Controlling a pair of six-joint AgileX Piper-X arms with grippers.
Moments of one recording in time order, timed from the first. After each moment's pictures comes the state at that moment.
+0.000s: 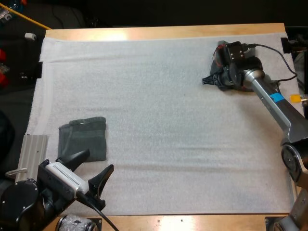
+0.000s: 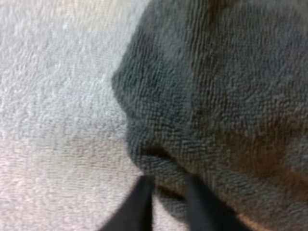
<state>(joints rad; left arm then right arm) -0.23 0.33 -0.92 1.10 0.39 -1.77 0.30 1.97 -1.51 0.74 0.15 -1.78</state>
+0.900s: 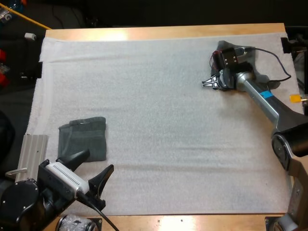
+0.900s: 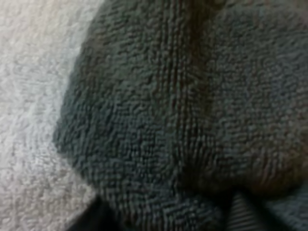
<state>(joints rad) -0.23 0.33 -0.91 1.10 0.39 -1.77 0.30 2.10 -1.51 0.63 0.29 -1.78</state>
